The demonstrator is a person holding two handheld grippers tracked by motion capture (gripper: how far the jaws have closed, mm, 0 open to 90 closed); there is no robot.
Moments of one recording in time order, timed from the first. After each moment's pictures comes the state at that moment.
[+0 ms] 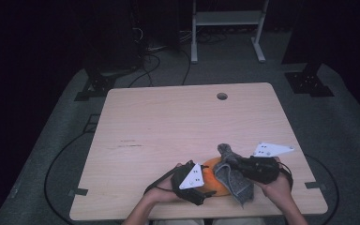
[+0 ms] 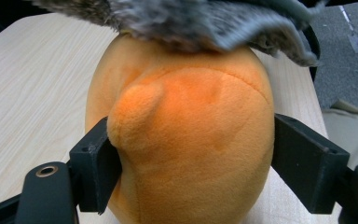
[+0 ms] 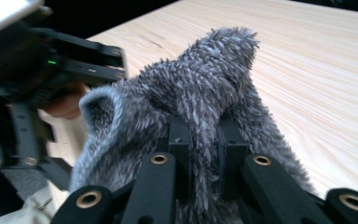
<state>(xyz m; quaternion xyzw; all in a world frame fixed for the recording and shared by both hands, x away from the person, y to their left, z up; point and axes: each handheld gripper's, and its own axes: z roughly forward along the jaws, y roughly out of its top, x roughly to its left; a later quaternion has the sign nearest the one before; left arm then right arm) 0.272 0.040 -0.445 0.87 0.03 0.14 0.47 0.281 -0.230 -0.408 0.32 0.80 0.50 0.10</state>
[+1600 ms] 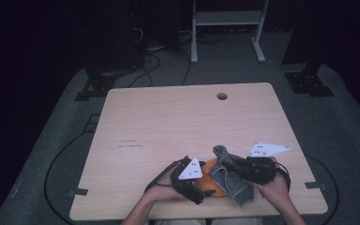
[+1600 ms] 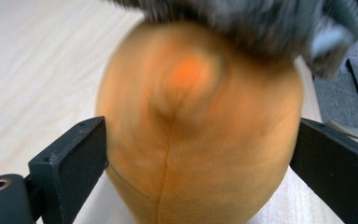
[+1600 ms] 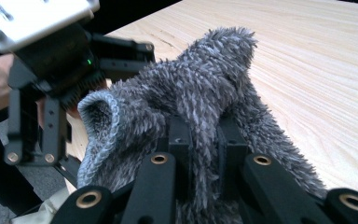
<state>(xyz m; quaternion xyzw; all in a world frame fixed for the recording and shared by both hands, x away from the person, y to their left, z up) 0.283 0.039 -0.449 0.87 0.08 0.10 0.47 0.277 -0.215 -0.399 0.31 0.80 0.50 0.08</state>
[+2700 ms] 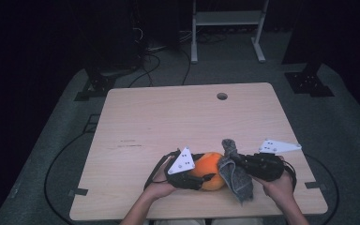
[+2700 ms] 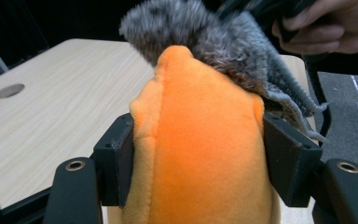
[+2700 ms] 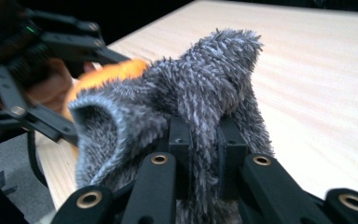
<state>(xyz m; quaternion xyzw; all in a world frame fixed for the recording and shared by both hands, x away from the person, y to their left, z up) 0.281 0.057 -0.404 0.82 0.12 0.14 0.54 0.277 -0.231 -0.392 0.35 0.77 0.53 0.10</state>
